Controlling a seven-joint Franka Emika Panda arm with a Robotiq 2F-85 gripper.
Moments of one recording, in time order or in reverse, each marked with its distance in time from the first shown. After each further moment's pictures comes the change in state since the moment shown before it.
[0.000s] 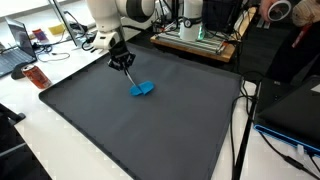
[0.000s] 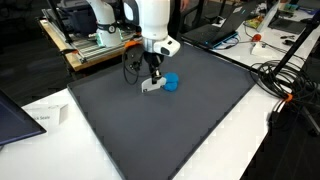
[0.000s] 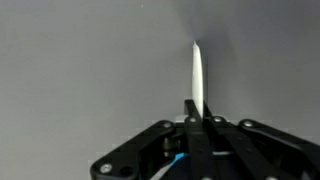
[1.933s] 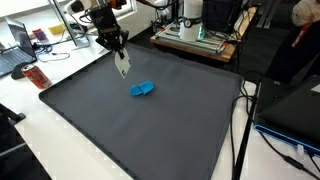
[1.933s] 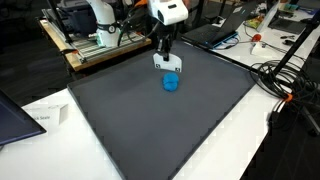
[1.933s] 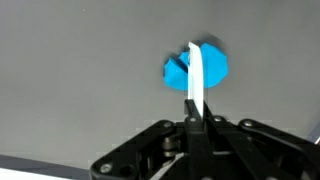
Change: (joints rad) arm 0.025 -0.134 -0.010 0.153 0.227 -0.313 0.555
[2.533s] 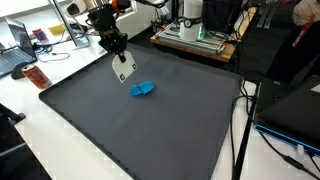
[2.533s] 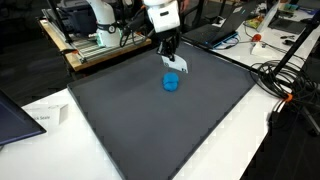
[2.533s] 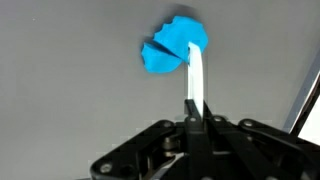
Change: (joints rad) arm -0.012 0.020 0.000 -0.001 0.189 0.029 0.145
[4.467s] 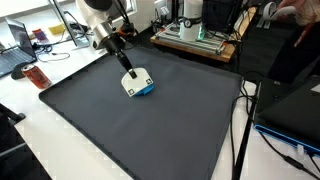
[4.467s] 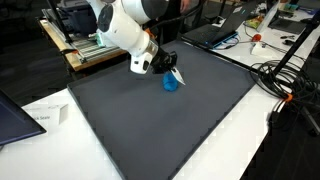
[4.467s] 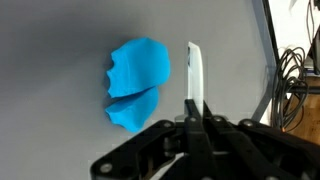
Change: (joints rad) arm -0.096 0.161 0.005 -0.071 0.592 -0.020 0.121
